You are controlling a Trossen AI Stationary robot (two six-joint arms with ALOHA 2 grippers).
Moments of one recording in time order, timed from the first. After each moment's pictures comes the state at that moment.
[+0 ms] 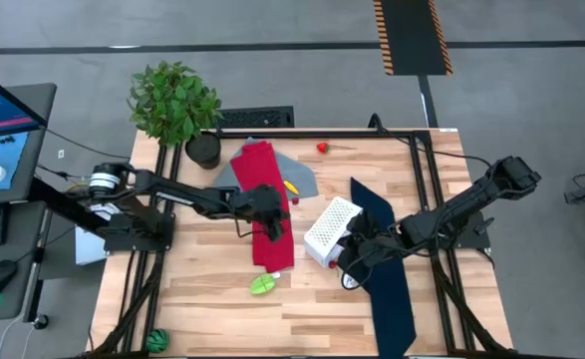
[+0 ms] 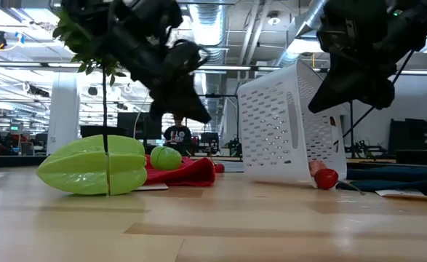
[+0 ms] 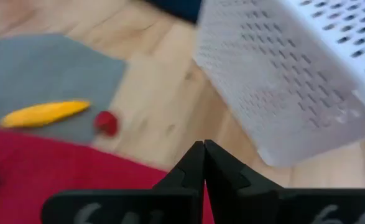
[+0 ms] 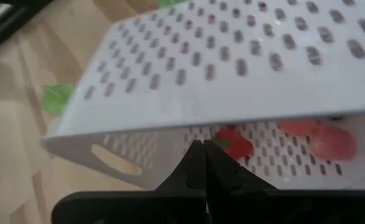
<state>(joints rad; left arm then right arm) 0.03 1.60 0.81 0.15 -0.10 -0.40 0.45 1.36 0.69 -0.22 0.49 0.98</state>
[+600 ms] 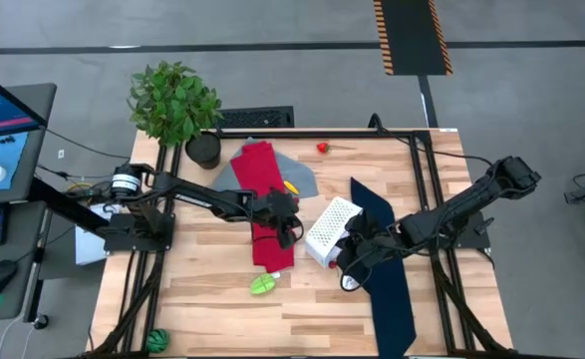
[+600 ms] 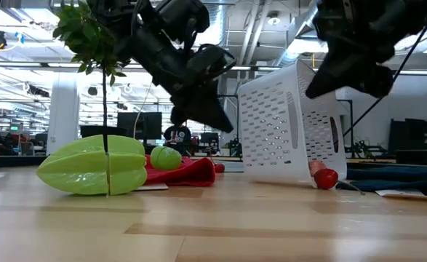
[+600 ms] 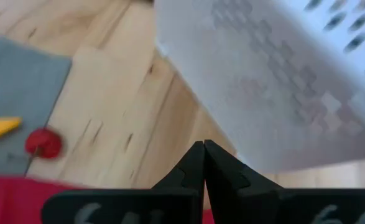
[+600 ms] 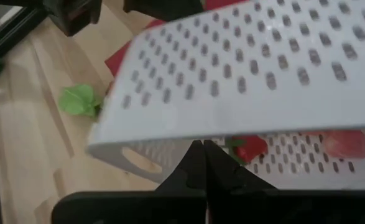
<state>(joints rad) 0.01 1.77 0.99 0.09 -0.03 -0.36 0.45 1.36 0.76 -0.29 0.46 0.99</state>
